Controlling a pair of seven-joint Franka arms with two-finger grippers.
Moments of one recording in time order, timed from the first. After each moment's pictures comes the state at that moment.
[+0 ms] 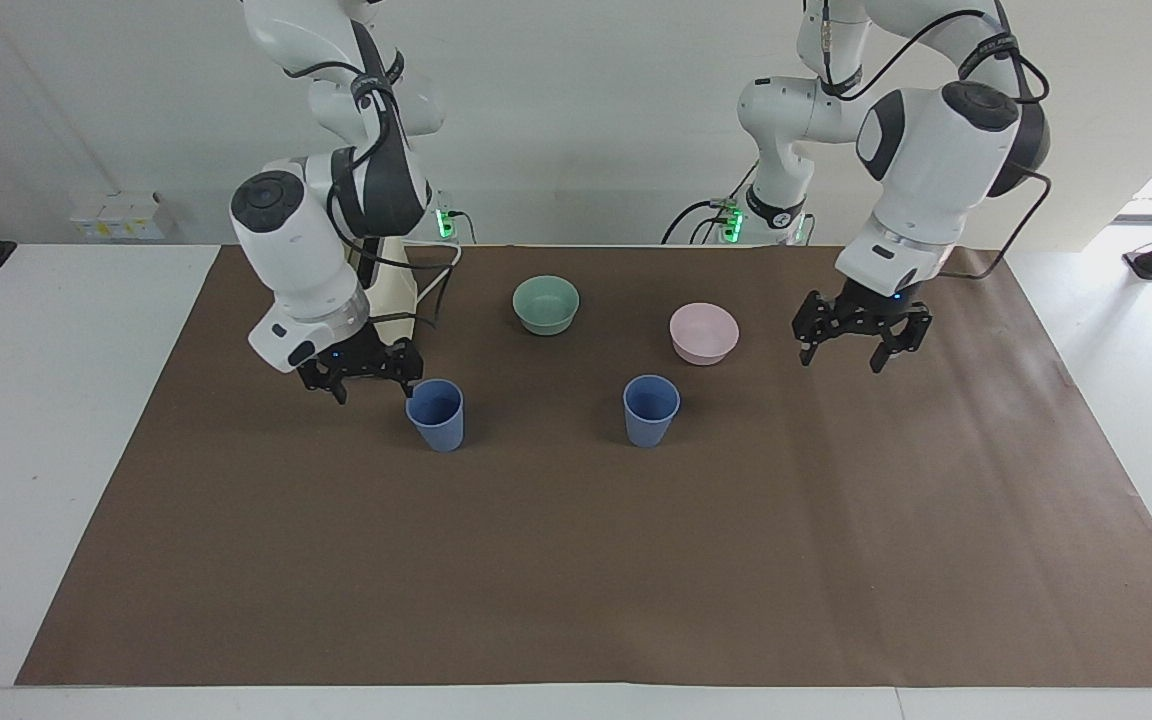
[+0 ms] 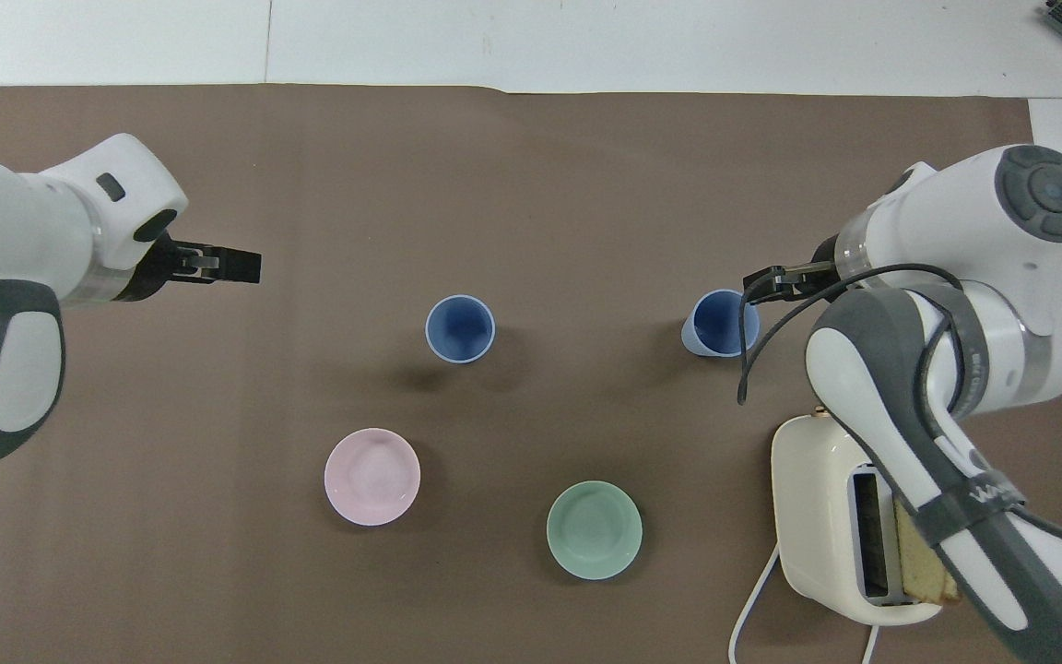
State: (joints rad) left arm -0.19 0.01 0.00 -1.81 -0.04 2.02 -0.03; right arm -0.05 0.20 0.21 -1.85 0.02 2.09 0.07
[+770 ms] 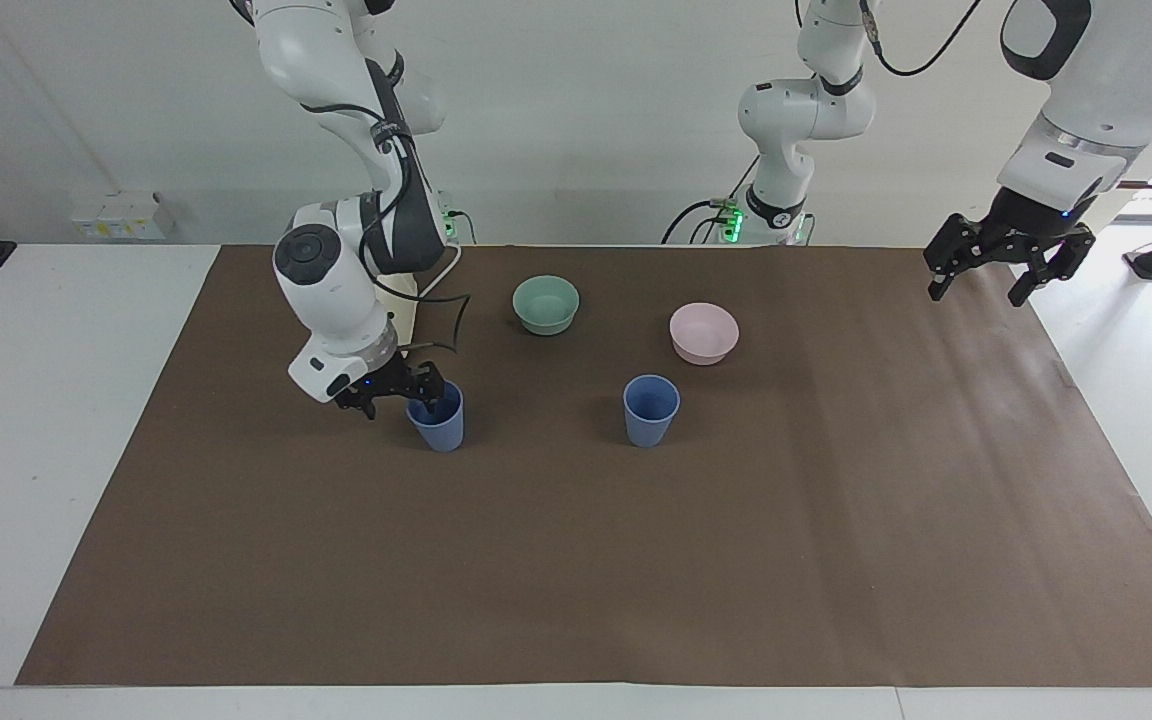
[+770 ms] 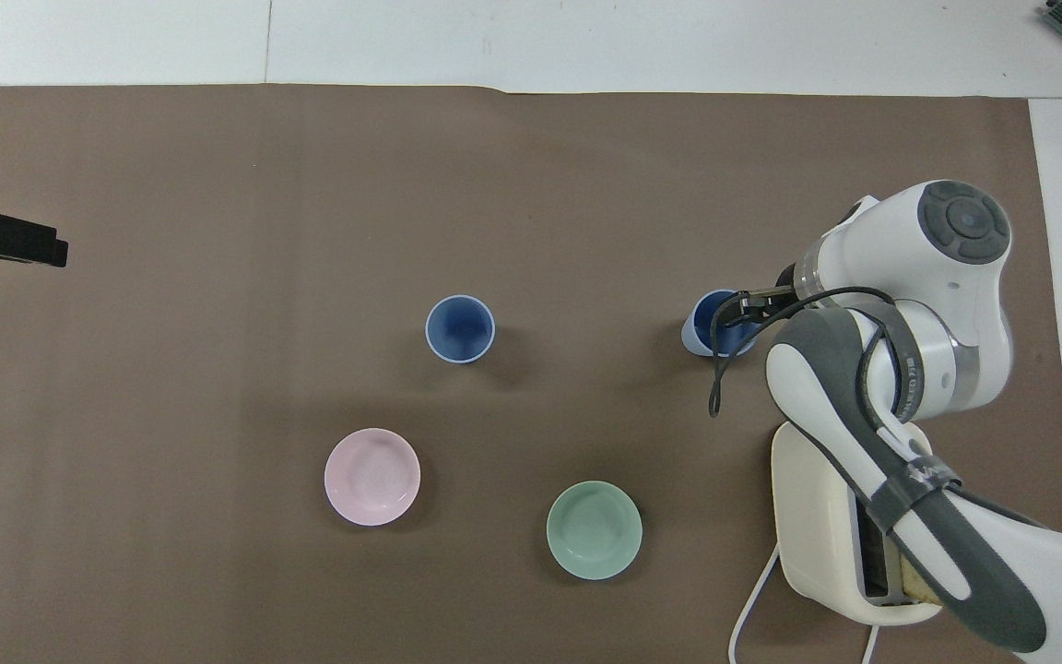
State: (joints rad) left arm -0.03 0.04 0.00 -1.50 -0.03 1.65 0.13; right arm -0.04 0.24 0.20 -1.93 0.02 2.14 0.07
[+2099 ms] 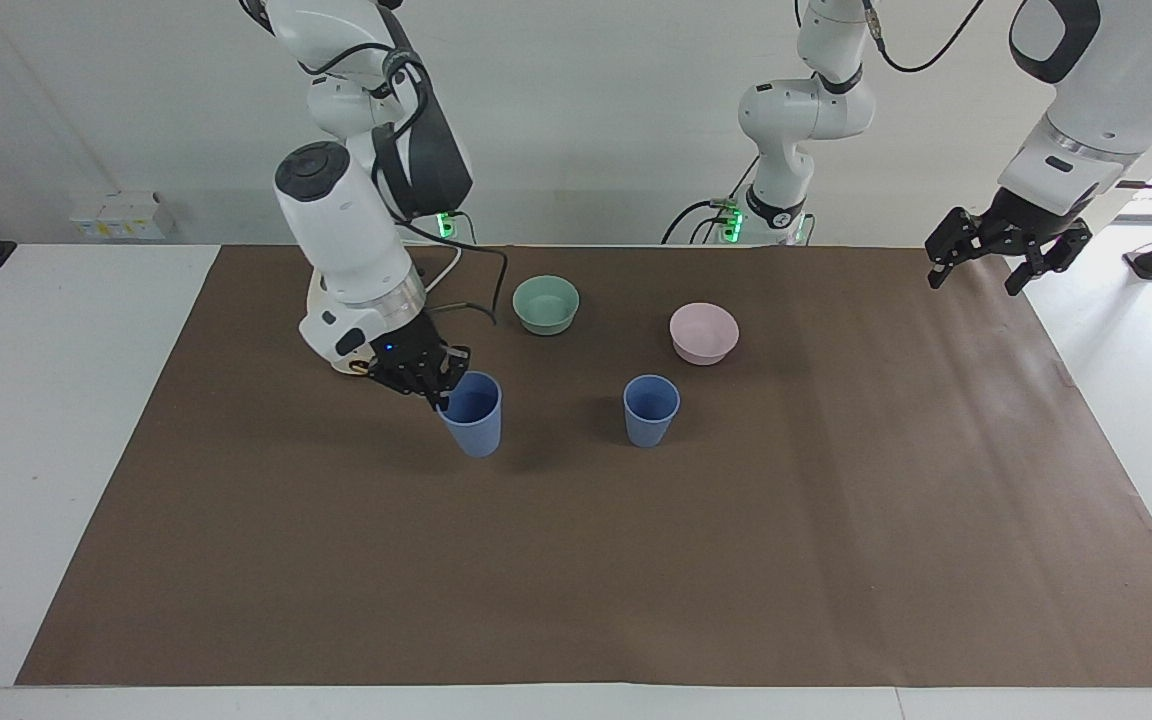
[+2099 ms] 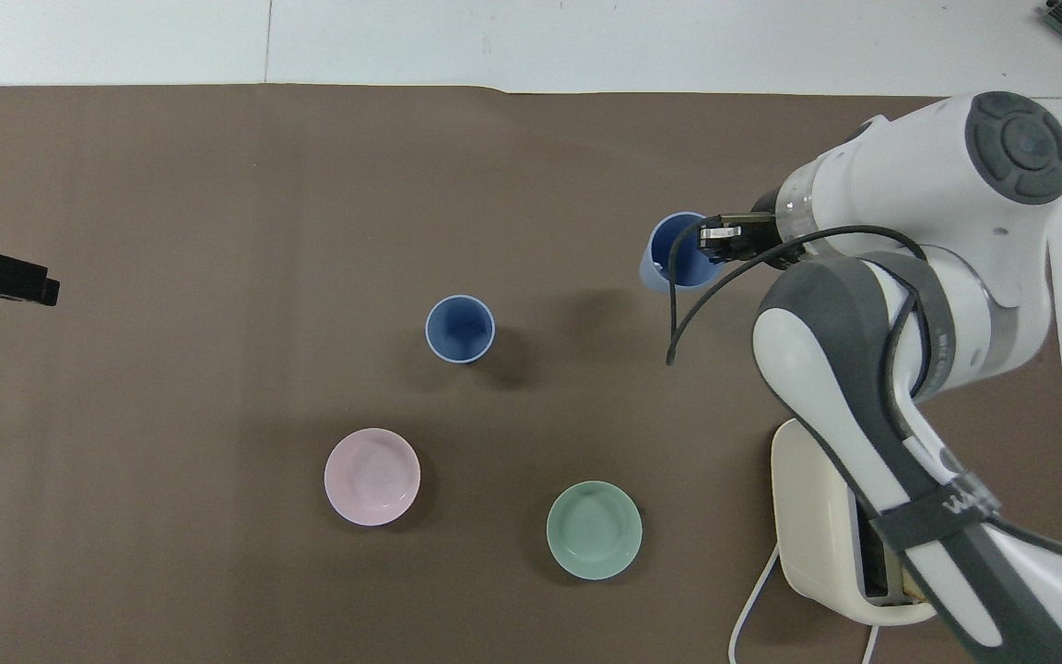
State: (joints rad) left arm -0.01 0.01 0.00 -1.55 -0.03 1.59 0.16; right arm 0.08 0.26 0.22 -1.62 0.09 2.03 0.31
